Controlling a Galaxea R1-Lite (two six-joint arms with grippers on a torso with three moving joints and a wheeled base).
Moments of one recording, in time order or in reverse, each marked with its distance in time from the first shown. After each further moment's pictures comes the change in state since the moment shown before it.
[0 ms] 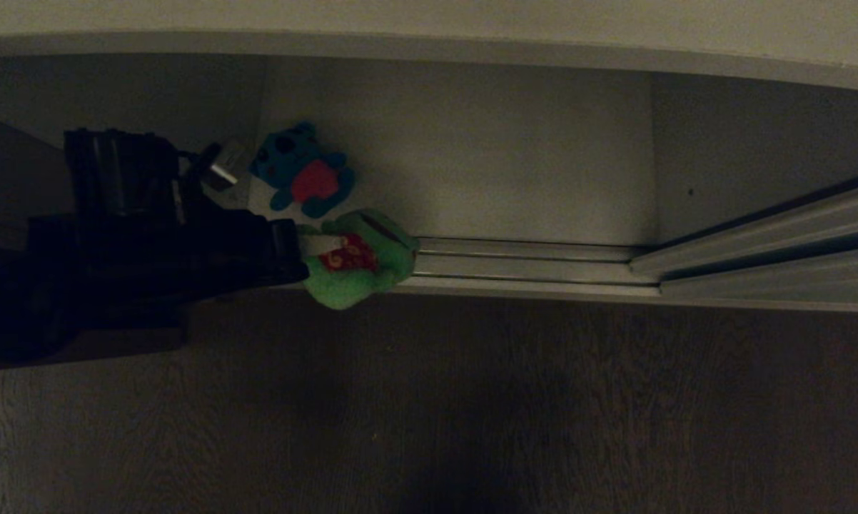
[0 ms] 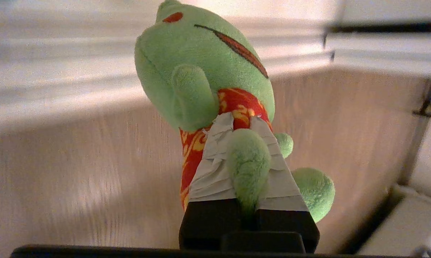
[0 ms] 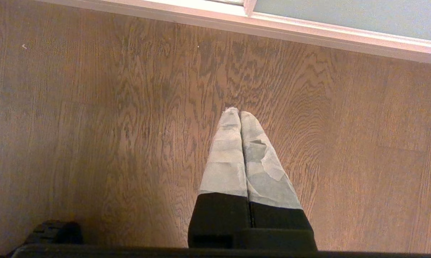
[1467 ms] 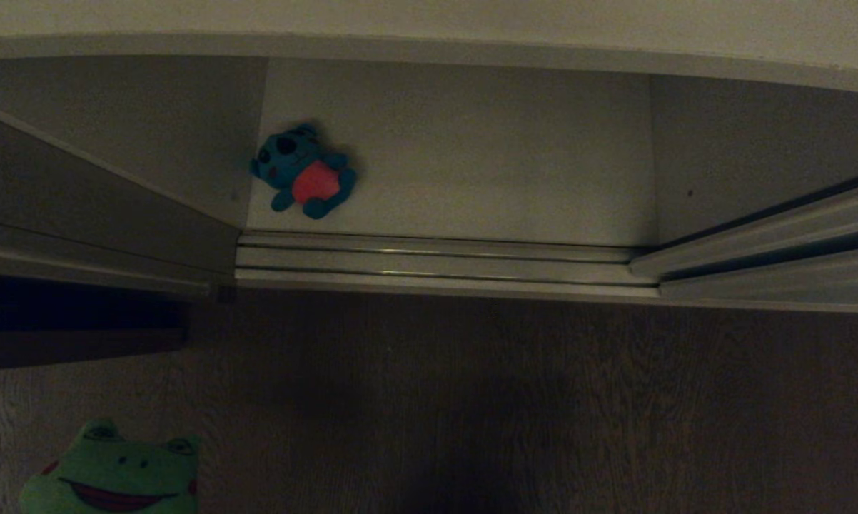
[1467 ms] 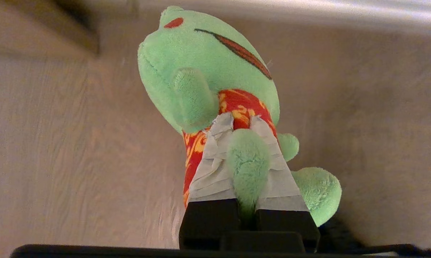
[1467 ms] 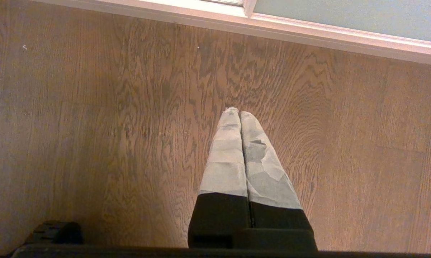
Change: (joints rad) left arm 0.231 -1.633 0.934 0.507 0.313 0.170; right arm 0.000 0.000 0.000 0.001 0.000 0.000
